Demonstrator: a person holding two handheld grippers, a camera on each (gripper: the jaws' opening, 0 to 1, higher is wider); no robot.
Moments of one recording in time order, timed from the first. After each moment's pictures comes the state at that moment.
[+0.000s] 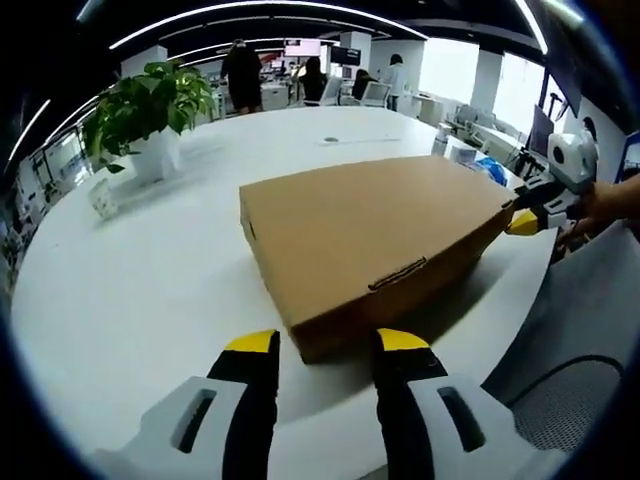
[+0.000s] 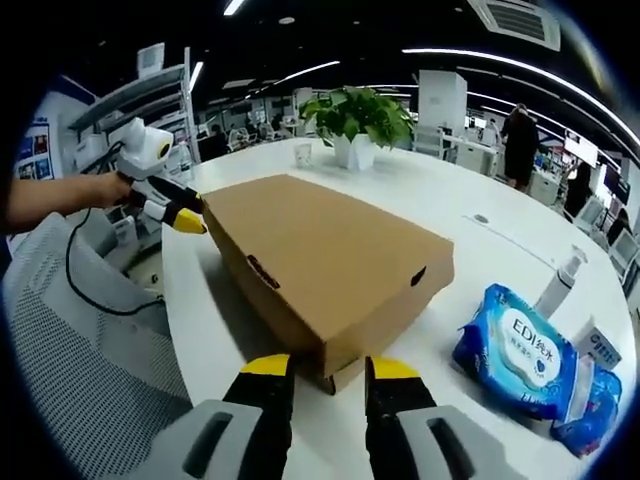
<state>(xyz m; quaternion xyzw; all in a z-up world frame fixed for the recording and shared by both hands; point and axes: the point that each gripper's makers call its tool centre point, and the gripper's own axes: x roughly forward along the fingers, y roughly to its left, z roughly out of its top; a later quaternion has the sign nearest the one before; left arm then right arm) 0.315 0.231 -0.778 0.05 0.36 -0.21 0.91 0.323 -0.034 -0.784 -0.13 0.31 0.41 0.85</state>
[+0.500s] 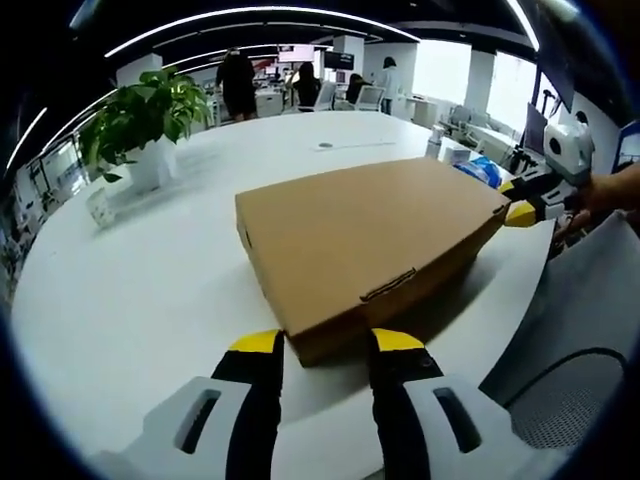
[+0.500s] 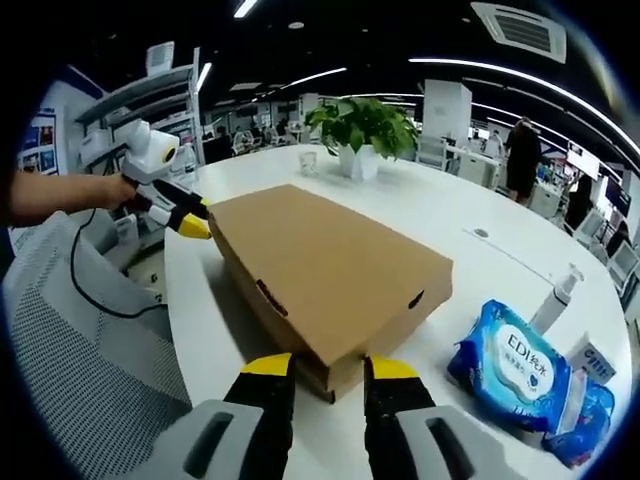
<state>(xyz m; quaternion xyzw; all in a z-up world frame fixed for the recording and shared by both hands) 0.315 0.224 -0.783 0.06 0.36 -0.23 0.90 0.326 -0.029 -0.779 -0.14 0.30 0.41 0.85</state>
